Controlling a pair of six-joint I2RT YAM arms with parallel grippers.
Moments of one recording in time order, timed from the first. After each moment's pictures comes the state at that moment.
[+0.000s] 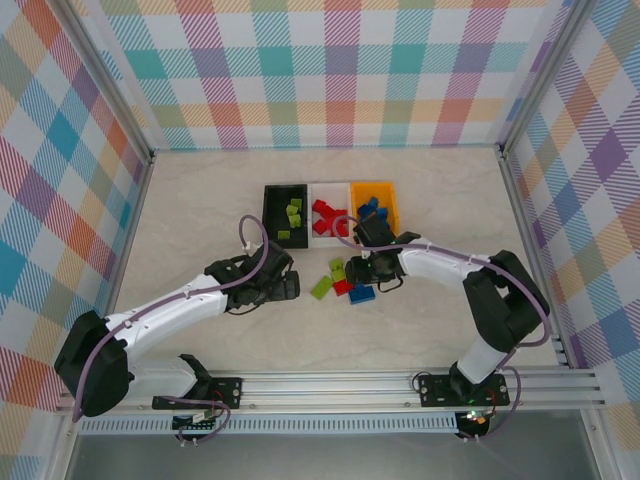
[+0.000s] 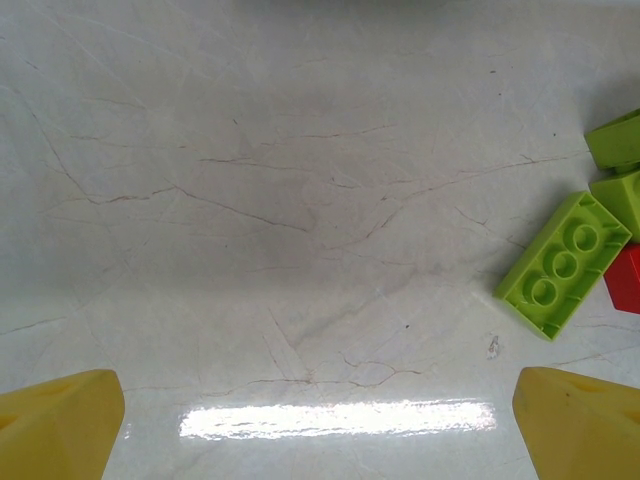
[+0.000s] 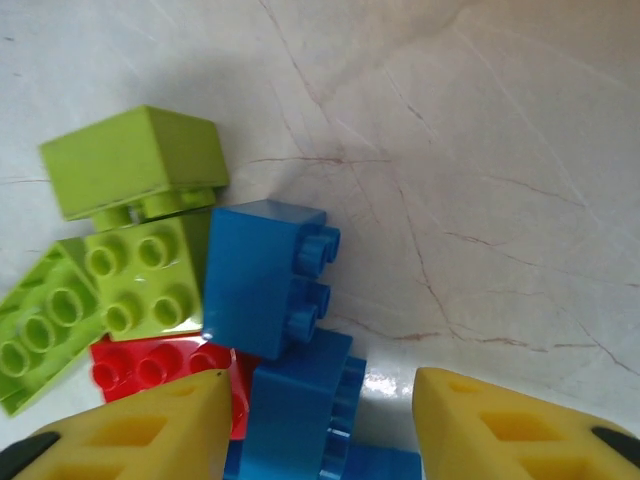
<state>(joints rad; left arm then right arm) -0.76 1.24 0.82 -0.71 -0.25 -0.78 0.65 1.66 0.98 -0.51 -0.08 0.44</state>
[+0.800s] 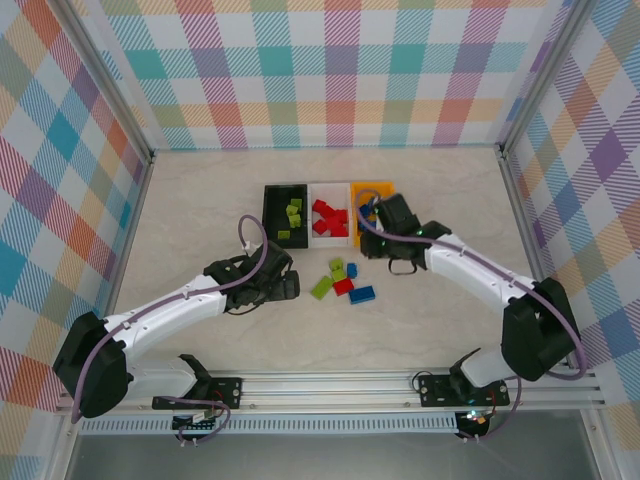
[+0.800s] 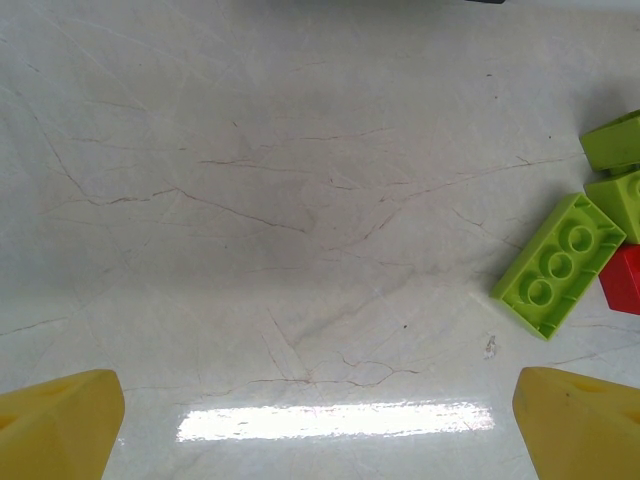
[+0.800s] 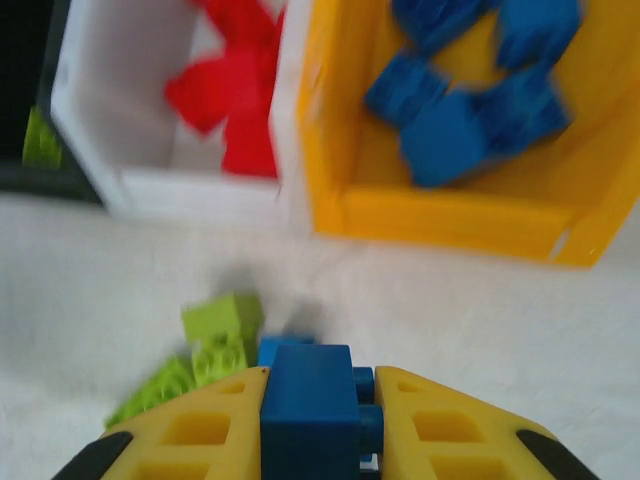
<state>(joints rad) -0.76 1.24 0.82 -0.71 -0.25 -0.78 0.54 1.47 1.09 -0.53 0.01 0.43</state>
